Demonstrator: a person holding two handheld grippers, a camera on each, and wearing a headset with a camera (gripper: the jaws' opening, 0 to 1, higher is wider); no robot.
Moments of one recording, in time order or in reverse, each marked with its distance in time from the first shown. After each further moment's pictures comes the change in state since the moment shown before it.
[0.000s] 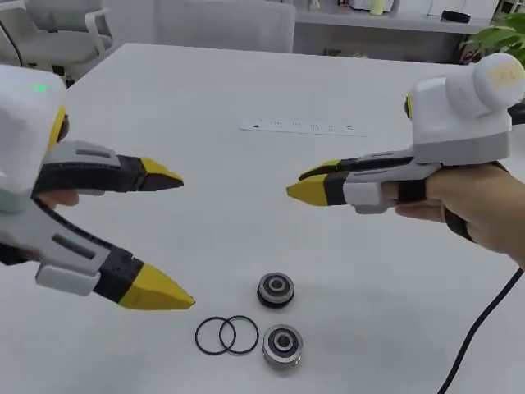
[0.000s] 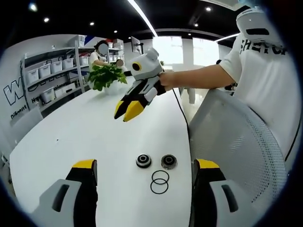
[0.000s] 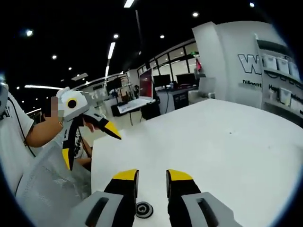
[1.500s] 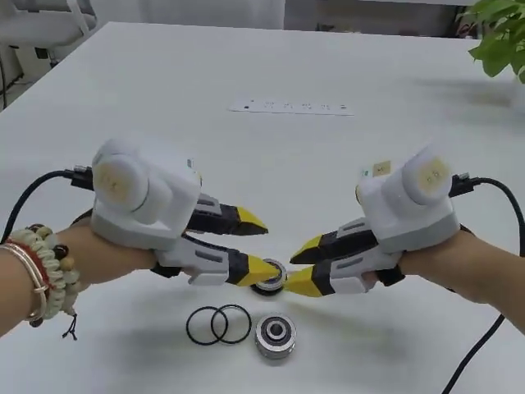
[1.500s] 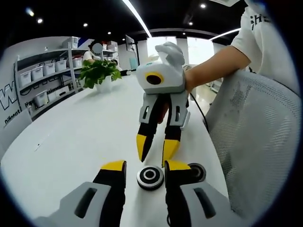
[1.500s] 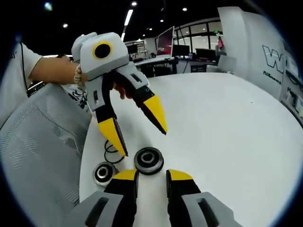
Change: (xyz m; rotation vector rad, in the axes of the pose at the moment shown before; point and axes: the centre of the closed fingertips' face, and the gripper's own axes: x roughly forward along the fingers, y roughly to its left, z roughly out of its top) left arm 0.121 0.011 -0.038 0.038 -0.016 -0.035; right arm 0.020 0.008 -0.135 -0.132 0.312 0.104
